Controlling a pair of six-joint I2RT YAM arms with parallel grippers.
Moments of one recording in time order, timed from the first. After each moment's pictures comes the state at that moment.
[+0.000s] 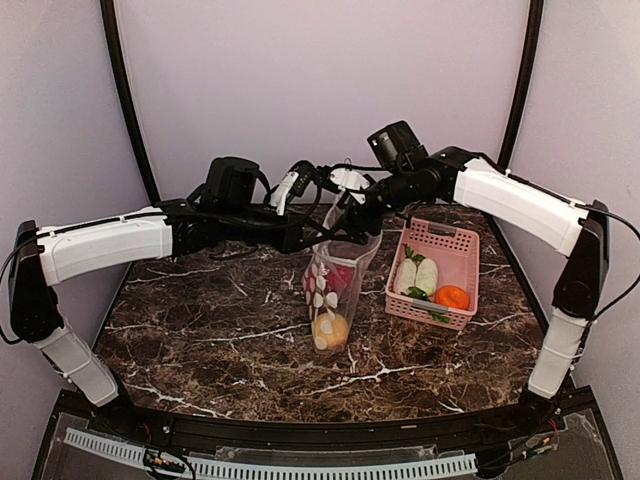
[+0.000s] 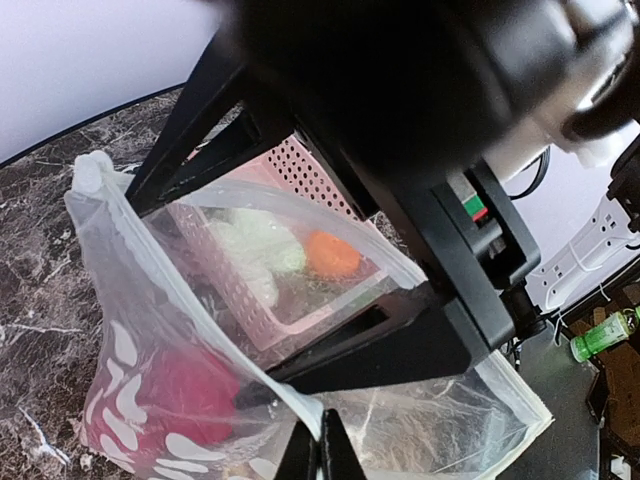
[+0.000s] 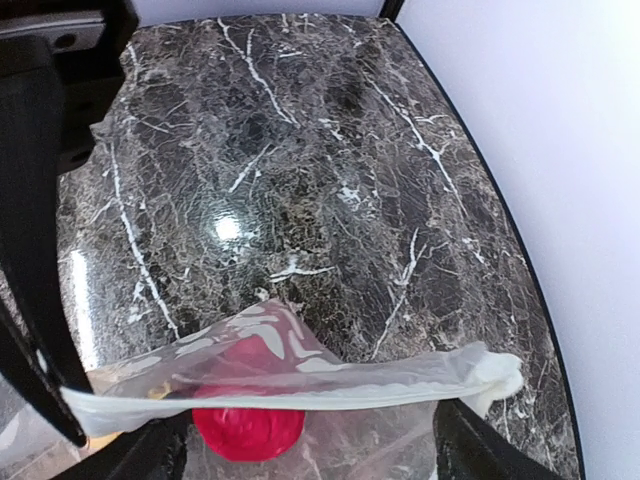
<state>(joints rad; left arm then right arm) -0.79 1.58 1.30 -0.14 0.43 -0.28 0.75 1.81 1.78 -0.72 -0.29 -0.53</state>
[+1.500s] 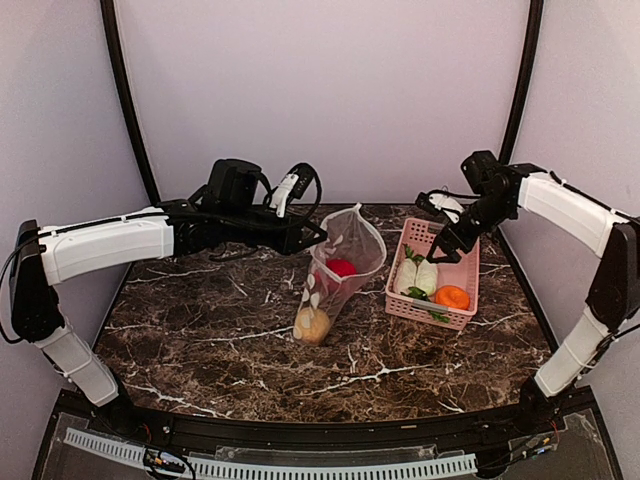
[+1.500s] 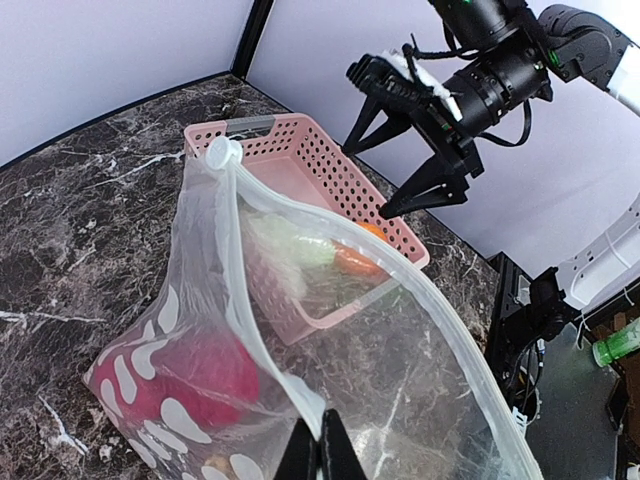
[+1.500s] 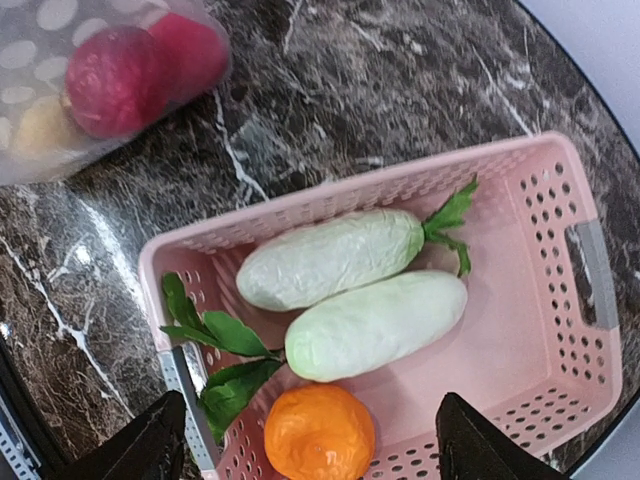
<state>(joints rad) -0.79 1.59 1.30 -0.16 0.37 -0.26 0.30 1.58 1.44 -0.97 -0.35 -0.58</state>
